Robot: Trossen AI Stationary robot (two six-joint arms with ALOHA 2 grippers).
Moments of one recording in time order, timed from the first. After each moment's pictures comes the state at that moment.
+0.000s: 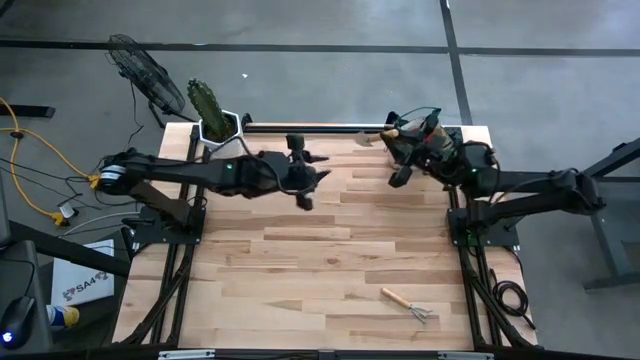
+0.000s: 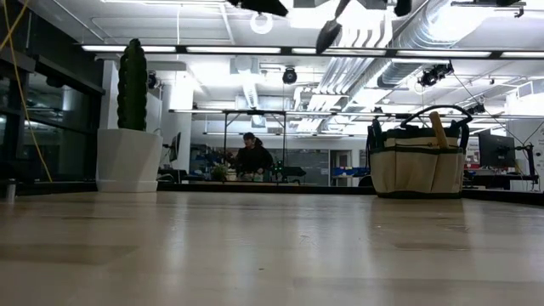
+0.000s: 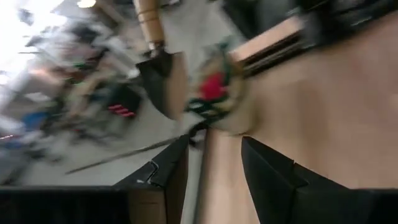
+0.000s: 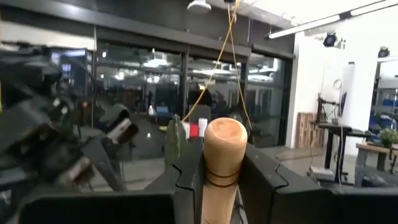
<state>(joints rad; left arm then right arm) -0.02 1.43 1.29 -0.15 -0.50 0.59 -0.14 0.93 0.69 0.57 0.32 -0.16</state>
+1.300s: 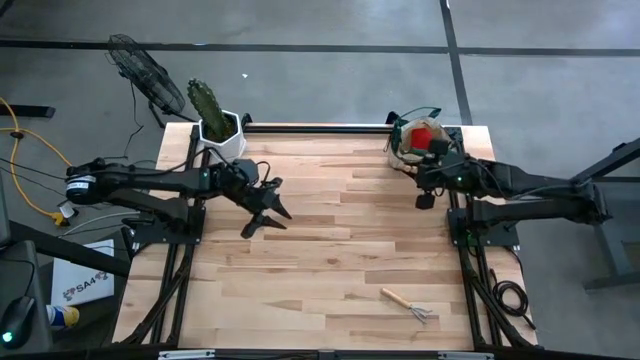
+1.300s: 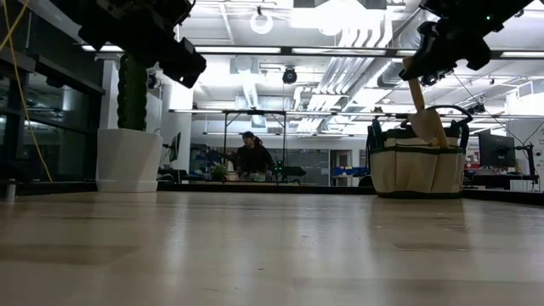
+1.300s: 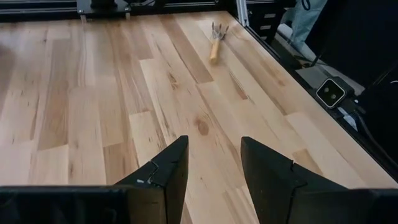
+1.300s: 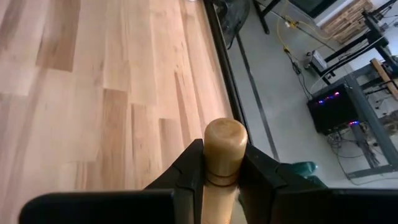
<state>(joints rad) 0.14 1.10 0.65 -0.04 0.51 0.17 -0.17 0.69 0.69 -0.56 0.37 -0.43</state>
